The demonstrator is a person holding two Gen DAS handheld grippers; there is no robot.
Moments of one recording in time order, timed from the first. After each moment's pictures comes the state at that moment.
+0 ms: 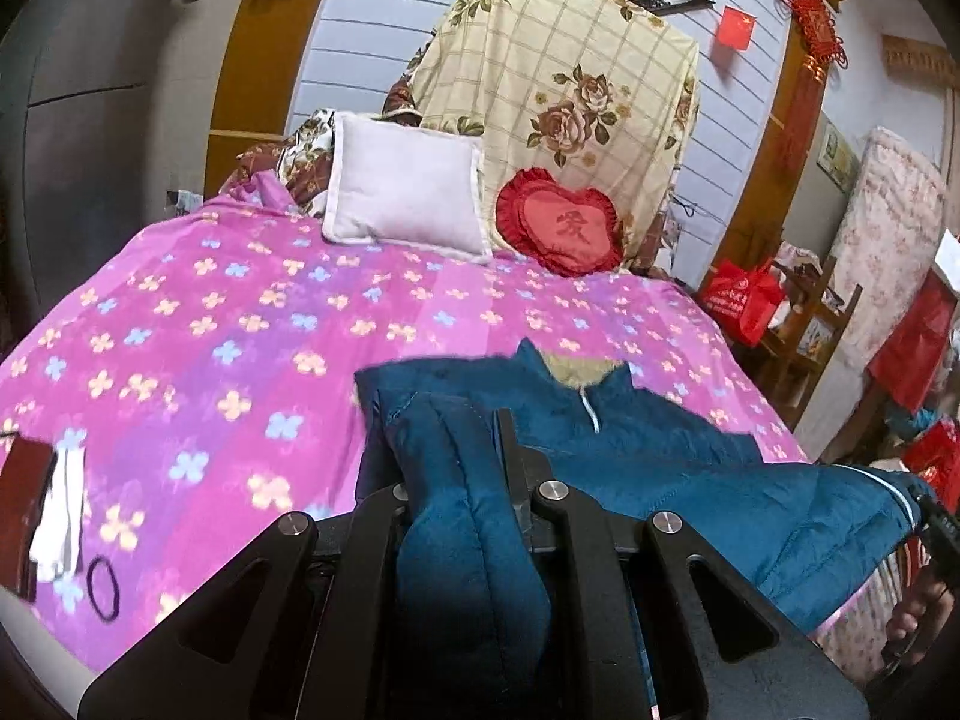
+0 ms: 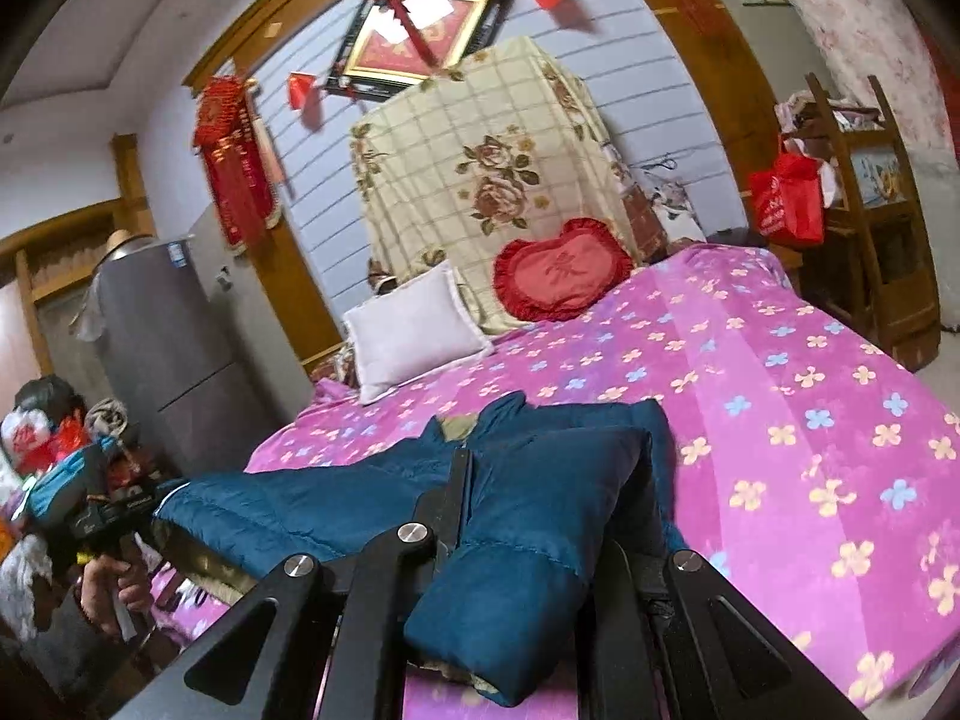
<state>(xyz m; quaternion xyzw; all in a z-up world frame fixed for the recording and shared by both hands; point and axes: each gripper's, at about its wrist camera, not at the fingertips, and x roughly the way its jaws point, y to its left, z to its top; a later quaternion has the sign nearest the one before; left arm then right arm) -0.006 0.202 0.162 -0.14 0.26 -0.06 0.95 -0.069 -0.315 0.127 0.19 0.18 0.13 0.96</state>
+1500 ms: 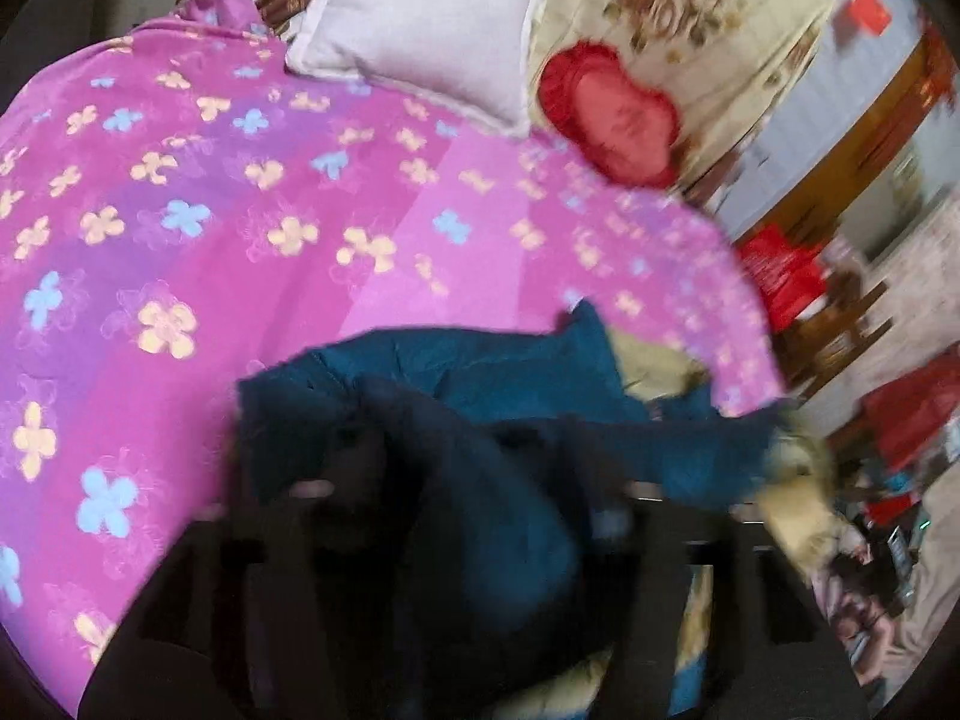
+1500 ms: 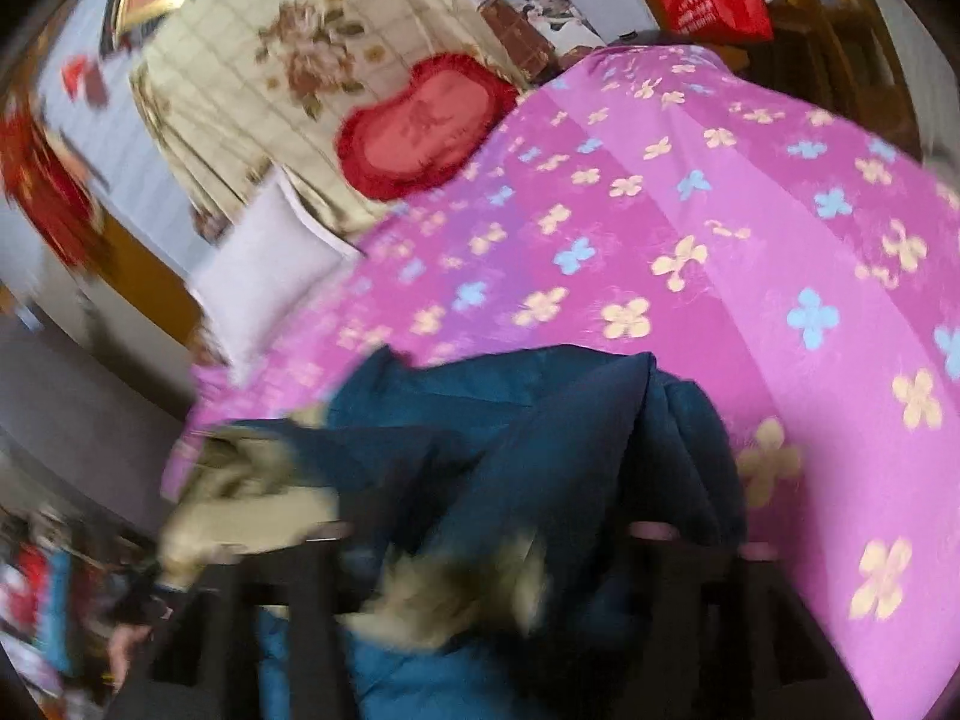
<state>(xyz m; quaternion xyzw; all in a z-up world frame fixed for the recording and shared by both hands) 0.229 0.215 0.057 -0.23 0.42 -0.09 0.87 0.180 -0.335 0.035 0.33 0.36 0.07 0.87</state>
